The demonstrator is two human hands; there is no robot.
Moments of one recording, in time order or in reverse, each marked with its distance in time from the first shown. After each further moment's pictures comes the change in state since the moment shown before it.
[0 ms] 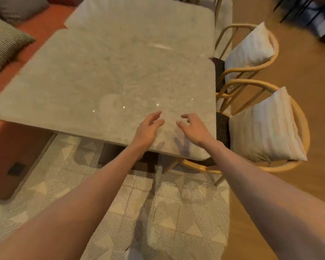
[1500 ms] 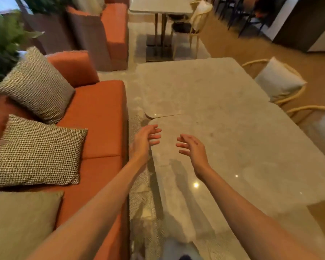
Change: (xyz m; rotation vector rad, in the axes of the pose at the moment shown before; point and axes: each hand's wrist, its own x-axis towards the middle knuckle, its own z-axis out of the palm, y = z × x) left_hand 0.293 0.127 -0.679 -0.276 -0.129 0.019; right_hand 0.272 -0.624 0.247 1.016 0.541 0.236
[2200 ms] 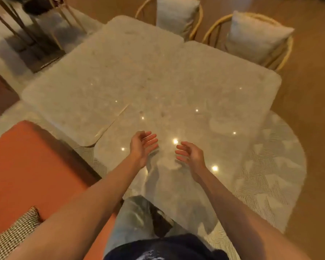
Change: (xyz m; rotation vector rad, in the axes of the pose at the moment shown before) left_hand 0.129 -0.080 0.134 0.214 -0.460 -0.639; right_hand 0.045 0.082 -0.065 0.799 0.652 0.457
